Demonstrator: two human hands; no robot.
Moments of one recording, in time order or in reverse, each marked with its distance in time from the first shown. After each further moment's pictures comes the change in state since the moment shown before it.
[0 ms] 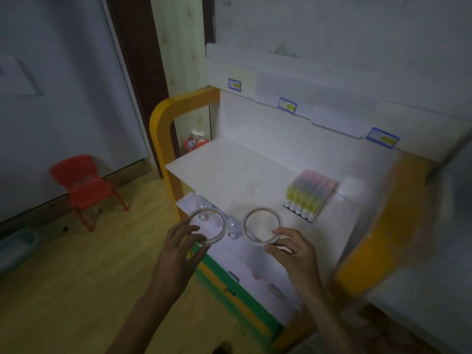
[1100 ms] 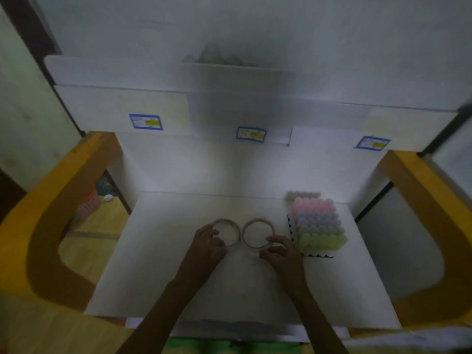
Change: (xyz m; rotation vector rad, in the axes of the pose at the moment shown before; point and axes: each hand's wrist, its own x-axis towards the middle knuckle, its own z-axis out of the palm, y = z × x) left_hand 0.263 -0.174 0.239 -0.539 -0.578 0.390; right_hand 0.218 0.063 0.097 -0.152 0.734 0.214
